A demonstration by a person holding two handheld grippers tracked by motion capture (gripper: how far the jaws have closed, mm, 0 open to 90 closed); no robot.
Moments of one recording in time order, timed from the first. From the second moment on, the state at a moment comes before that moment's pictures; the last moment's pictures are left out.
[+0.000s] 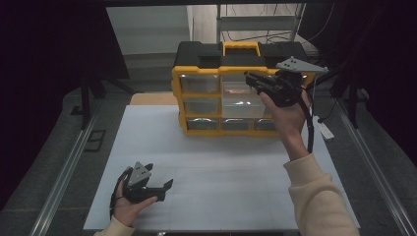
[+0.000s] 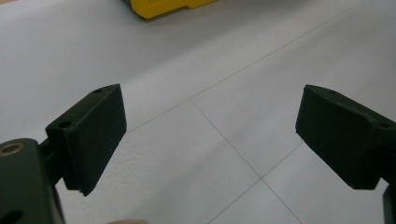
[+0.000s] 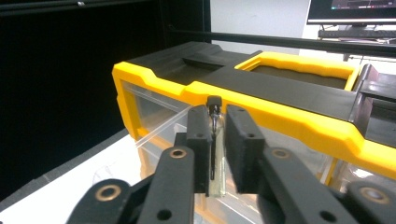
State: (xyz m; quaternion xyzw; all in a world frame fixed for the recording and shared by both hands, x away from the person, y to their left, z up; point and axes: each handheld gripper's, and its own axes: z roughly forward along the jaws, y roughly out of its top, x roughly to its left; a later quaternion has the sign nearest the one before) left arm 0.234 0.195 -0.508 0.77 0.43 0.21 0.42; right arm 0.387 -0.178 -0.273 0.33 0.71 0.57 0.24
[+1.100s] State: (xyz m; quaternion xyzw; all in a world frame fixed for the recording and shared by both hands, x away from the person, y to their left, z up) left arm 0.232 0.194 -0.508 0.77 0.43 0.21 0.41; right arm 0.309 -0.233 -0.324 0.32 0.71 0.58 0.25
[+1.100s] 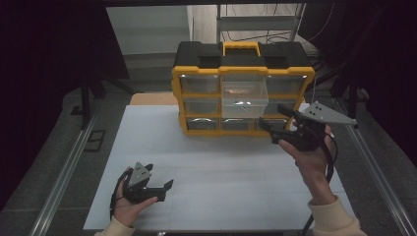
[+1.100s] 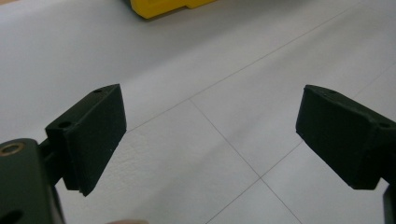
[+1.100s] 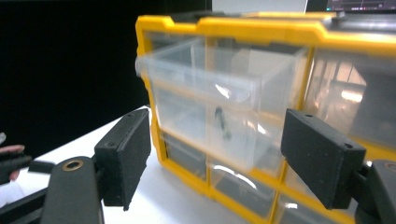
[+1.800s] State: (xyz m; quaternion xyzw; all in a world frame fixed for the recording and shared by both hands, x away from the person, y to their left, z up) left arm 0.233 0.192 -0.509 0.78 0.43 0.21 0.41; right arm 0.278 -0.305 -0.443 0.38 0.74 0.51 0.21
